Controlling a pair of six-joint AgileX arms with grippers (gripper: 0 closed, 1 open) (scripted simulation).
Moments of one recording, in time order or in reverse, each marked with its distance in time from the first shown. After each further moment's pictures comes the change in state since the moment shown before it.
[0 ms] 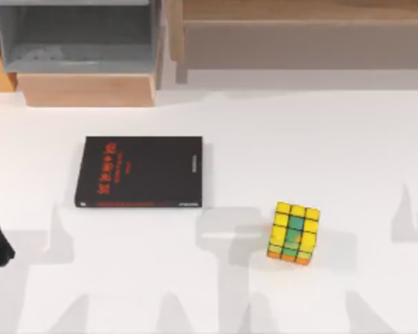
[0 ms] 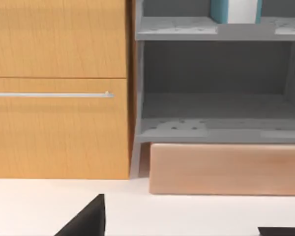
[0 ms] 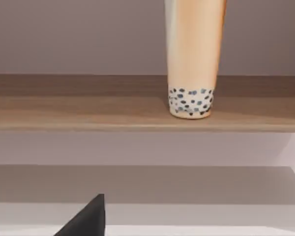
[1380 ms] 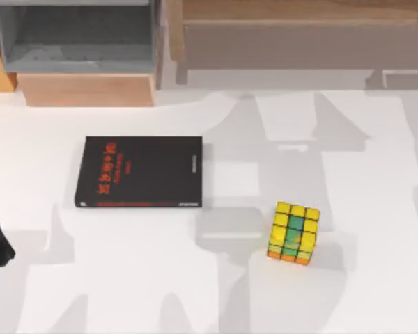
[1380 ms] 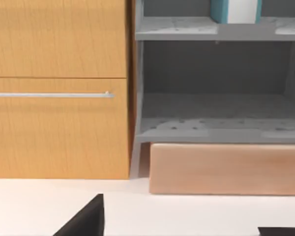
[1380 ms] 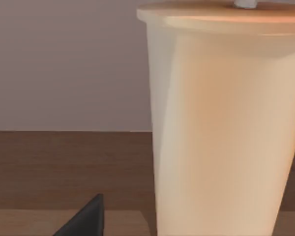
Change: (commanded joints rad) left arm 0.000 0.000 0.000 0.000 0.000 0.000; right arm -0.058 1.533 0.821 0.663 -0.029 0.005
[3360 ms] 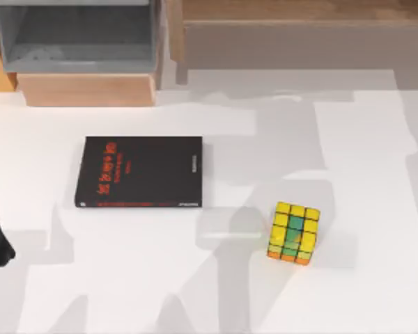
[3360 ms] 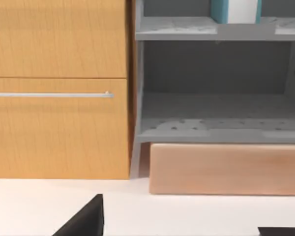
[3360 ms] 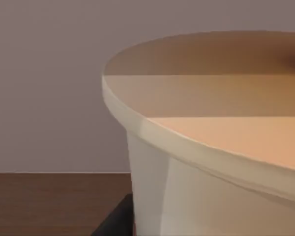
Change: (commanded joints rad) left arm 0.000 0.000 0.000 0.000 0.000 0.000; right arm 0.006 0.271 0.373 -0.101 0.010 -0.001
